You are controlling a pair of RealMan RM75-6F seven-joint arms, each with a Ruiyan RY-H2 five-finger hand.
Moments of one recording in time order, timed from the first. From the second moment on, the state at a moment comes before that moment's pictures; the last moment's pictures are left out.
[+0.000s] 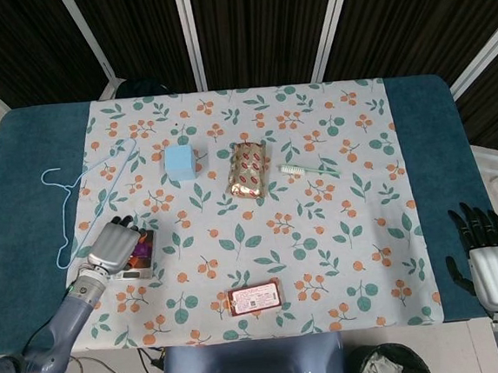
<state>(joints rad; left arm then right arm) -0.67 -1.40 0.02 -1.48 1.14 0.97 0.55 0.05 -1.20 0.08 -1.58 -1.53 1.56 -0.14</state>
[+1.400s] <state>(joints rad) -0.52 -1.14 -0.03 -1.72 1.29 1.32 0.42 0.05 -1.19 0.09 -1.59 -1.52 1.57 -0.13</state>
